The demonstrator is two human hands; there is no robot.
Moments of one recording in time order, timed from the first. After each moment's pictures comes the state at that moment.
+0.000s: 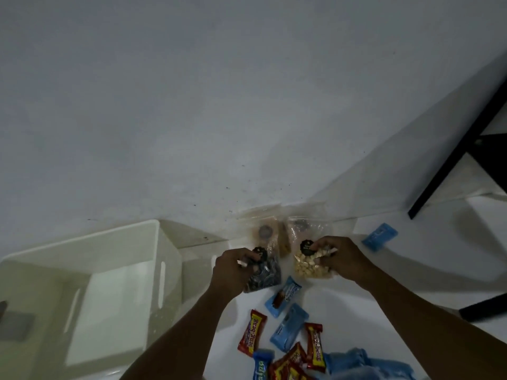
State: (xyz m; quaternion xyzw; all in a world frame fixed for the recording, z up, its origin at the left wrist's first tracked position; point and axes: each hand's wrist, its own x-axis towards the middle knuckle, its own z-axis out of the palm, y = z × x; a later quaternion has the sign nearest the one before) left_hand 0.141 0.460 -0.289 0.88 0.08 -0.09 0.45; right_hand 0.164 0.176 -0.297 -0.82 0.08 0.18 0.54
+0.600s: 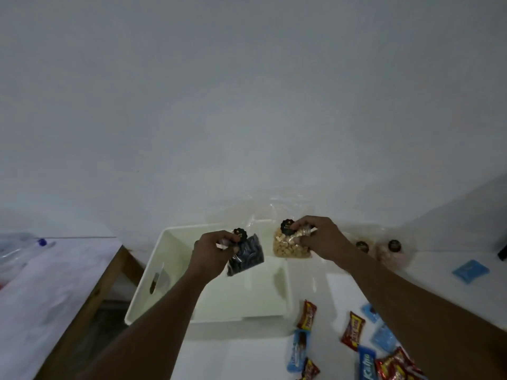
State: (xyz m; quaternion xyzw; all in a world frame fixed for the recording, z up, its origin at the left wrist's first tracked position) left_hand 0.036 0.745 -0.126 0.89 0.14 0.08 0.43; right_hand 0.109 0.476 -0.125 -0.83 -0.10 0.10 0.55
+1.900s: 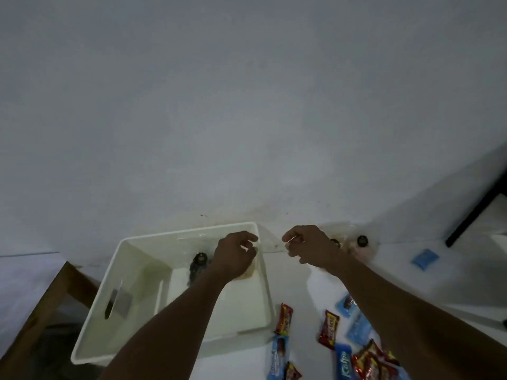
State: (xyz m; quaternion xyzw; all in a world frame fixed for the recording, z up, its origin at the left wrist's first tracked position) left_hand 0.093 0.673 -0.163 0.89 0.04 -0.02 0.45; right_hand 0.111 0.457 -0.135 -0.85 -0.01 0.16 0.49
